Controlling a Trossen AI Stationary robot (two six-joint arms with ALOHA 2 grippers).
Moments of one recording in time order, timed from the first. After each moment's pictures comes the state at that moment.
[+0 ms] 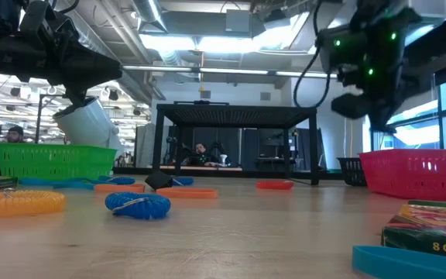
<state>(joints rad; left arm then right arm) -0.07 0.40 0.01 0.38 -0.29 -0.31 -0.16 1.41 0.89 -1.22 0.70 1.17</state>
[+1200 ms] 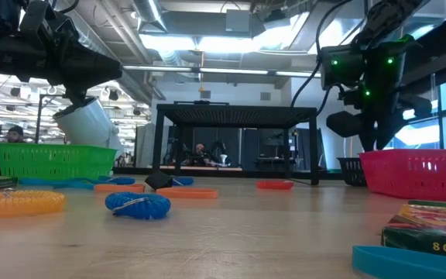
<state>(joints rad) -0.07 0.40 0.01 0.38 -0.29 -0.31 -0.23 1.41 0.76 -0.96 0.63 1.17</state>
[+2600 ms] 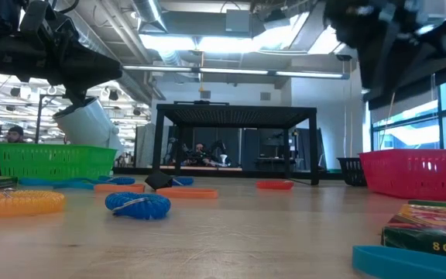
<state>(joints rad) -0.07 0.40 0.01 0.38 -0.29 -0.31 0.31 1.41 1.15 -1.11 0.15 1.42</state>
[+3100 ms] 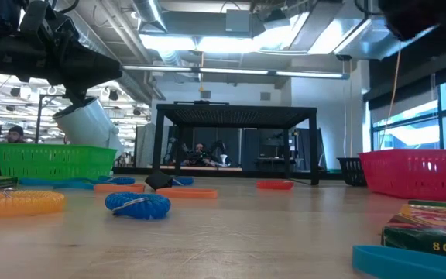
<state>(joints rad) -0.07 0.40 0.01 0.38 -0.29 -0.31 0.68 1.62 1.15 -0.89 0.11 1.65</state>
